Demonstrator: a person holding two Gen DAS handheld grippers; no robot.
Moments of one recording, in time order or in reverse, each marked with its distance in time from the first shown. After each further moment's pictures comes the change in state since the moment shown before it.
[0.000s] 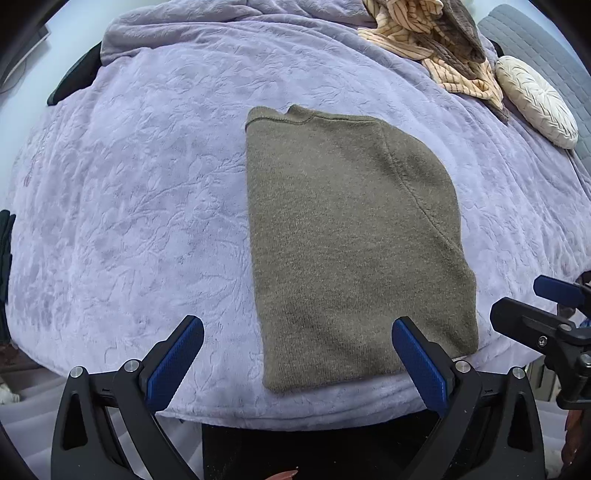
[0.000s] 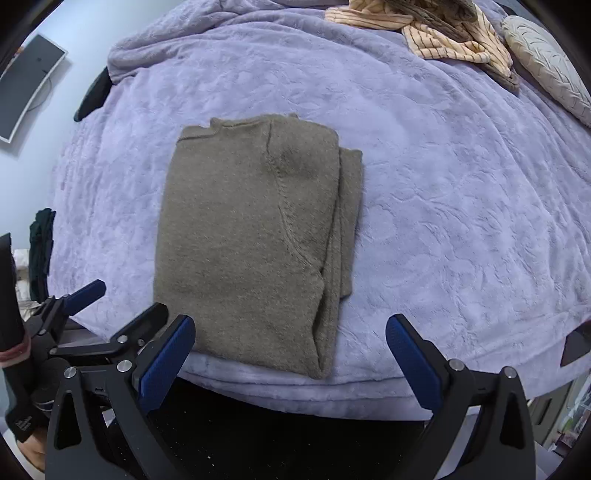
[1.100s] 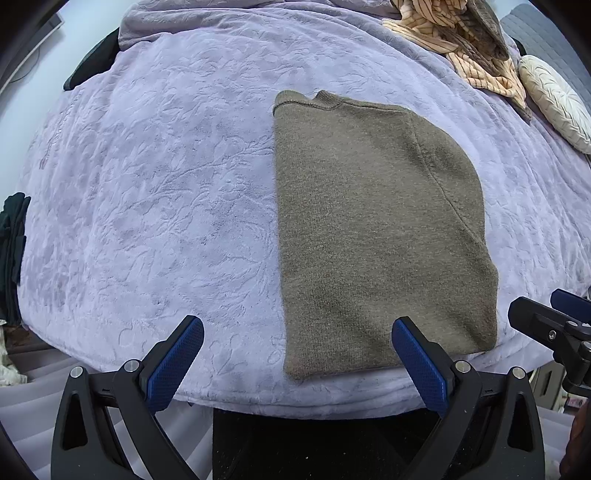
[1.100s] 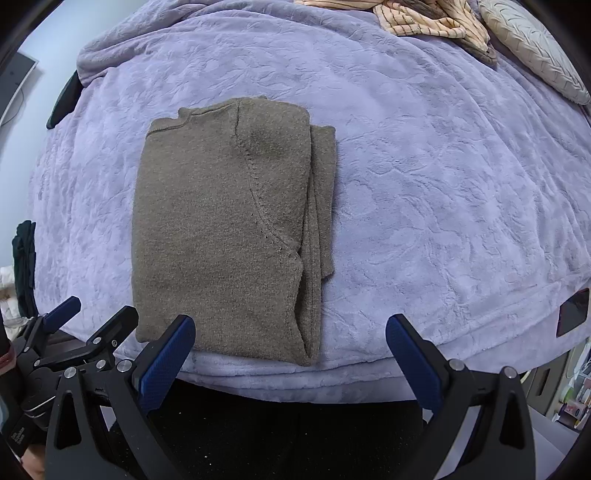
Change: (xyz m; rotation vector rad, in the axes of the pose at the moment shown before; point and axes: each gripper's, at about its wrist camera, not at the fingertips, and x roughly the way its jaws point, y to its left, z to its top) left arm 0.003 0.009 -0.004 -0.034 0.047 0.068; right arm 0.006 -0.009 -0.004 0.076 0.050 -0.055
